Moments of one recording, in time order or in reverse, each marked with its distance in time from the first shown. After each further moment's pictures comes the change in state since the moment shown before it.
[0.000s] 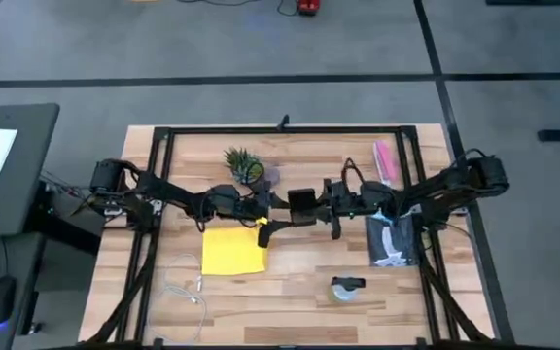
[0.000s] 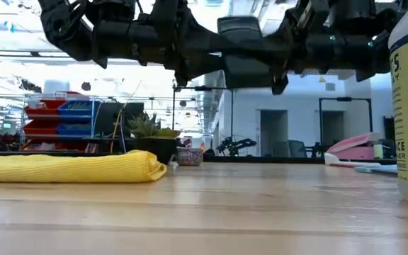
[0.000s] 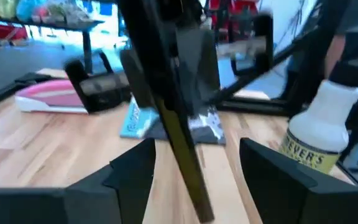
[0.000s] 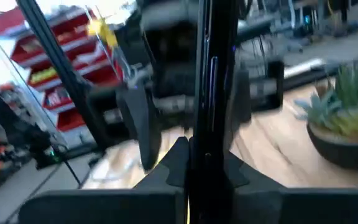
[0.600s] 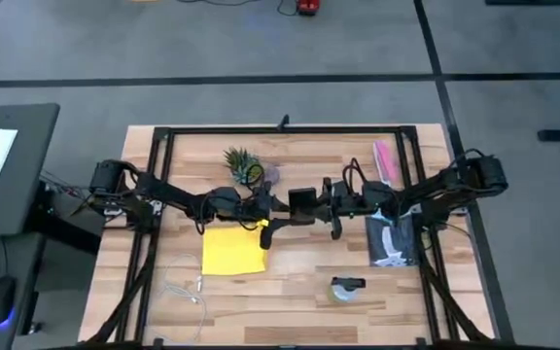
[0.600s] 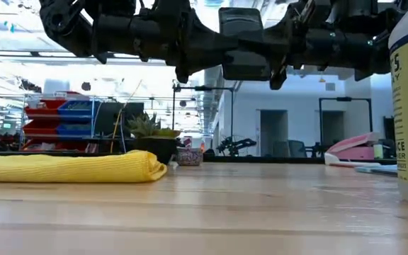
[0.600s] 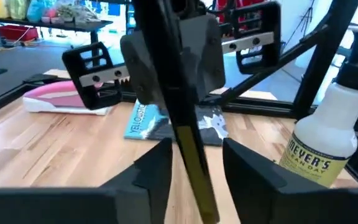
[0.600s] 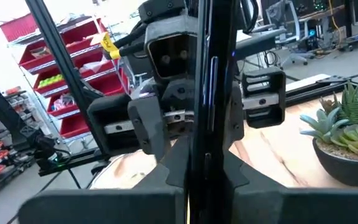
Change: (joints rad) left arm -0.025 -0.001 0.013 -0.023 -0.072 0.013; right arm 0.000 0.002 0.000 0.033 -0.003 -0.025
